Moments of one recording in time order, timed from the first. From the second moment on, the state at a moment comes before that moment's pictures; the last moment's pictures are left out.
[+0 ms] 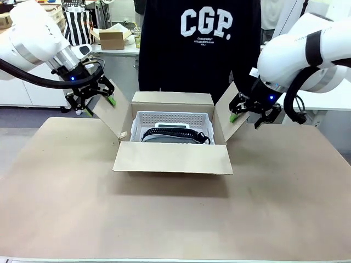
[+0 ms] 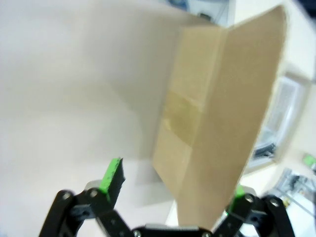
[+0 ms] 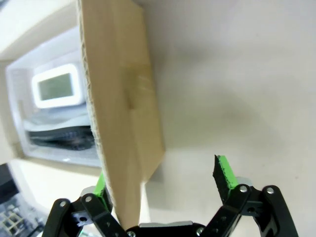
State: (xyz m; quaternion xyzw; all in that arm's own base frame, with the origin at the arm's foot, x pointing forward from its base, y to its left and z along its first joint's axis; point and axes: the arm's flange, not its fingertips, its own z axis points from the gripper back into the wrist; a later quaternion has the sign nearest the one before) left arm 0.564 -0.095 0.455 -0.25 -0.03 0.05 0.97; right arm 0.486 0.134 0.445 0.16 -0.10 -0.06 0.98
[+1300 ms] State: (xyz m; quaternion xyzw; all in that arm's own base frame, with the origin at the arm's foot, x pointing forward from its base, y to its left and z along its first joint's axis) left arm 0.451 0.012 0.561 -0.65 -0.04 -0.05 0.76; right arm 0.378 -0.030 0.566 0.58 -0.07 -0.11 0.80
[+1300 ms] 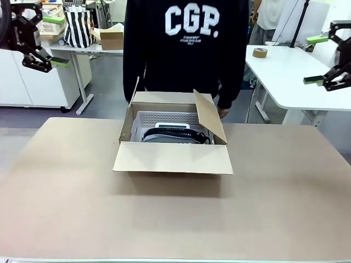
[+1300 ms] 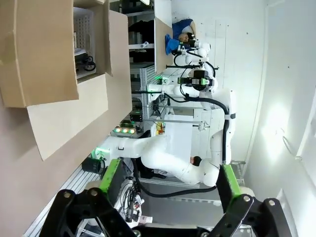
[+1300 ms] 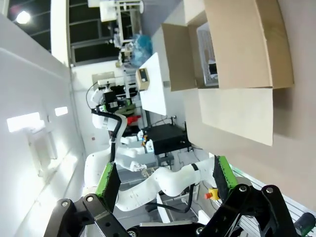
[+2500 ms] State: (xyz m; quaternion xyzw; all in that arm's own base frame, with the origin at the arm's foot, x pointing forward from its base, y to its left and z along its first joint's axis) left arm 0.453 0.016 0.554 -0.65 -0.03 -0.04 0.76; right arm 0.376 -0.035 0.566 0.59 -0.07 -0.11 0.80
